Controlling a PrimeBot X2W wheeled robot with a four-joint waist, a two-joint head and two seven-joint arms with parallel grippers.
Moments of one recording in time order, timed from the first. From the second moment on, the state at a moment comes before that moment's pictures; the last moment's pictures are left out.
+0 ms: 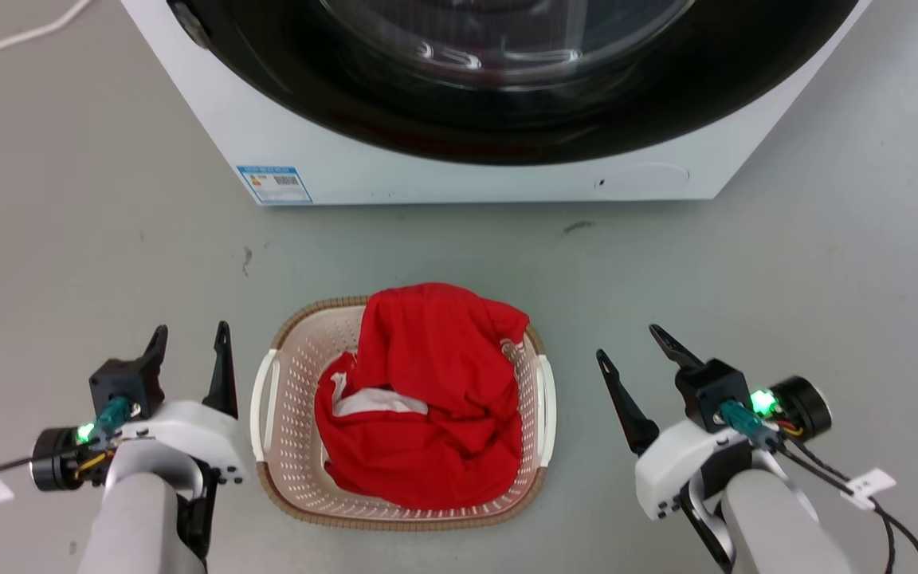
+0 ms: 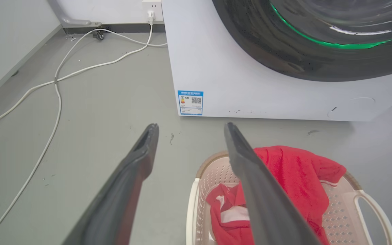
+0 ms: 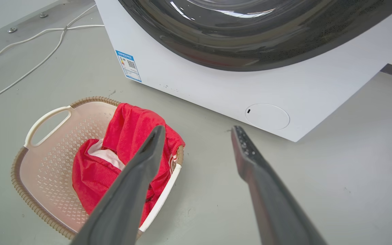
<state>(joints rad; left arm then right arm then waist) -0.35 0.13 0.12 0.60 -0.07 -0.12 -0.26 -0.33 -0.05 0.22 0.58 -0.09 0.13 -0.26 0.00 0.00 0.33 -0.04</state>
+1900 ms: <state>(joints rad) -0.78 0.20 -0.08 1.16 -0.07 -0.13 -0.26 -0.88 -0.05 0.67 1.17 0.22 0.13 -0.24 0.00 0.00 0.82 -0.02</state>
